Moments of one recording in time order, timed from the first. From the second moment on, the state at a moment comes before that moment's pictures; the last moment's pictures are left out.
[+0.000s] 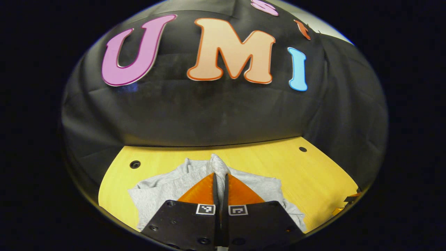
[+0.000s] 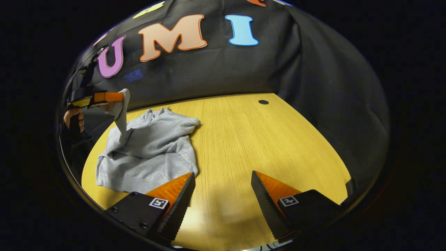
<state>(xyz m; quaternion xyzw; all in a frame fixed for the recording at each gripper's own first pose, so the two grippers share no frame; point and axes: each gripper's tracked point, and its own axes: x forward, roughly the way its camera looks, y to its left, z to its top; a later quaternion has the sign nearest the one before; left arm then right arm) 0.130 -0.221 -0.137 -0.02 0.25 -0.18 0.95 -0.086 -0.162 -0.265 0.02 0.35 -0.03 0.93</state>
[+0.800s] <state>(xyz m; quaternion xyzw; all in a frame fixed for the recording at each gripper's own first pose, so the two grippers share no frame) 0.123 -0.317 -0.197 -0.02 0.28 -0.21 0.94 -0.100 -0.187 -0.267 0.01 0.36 -0.03 0.93</state>
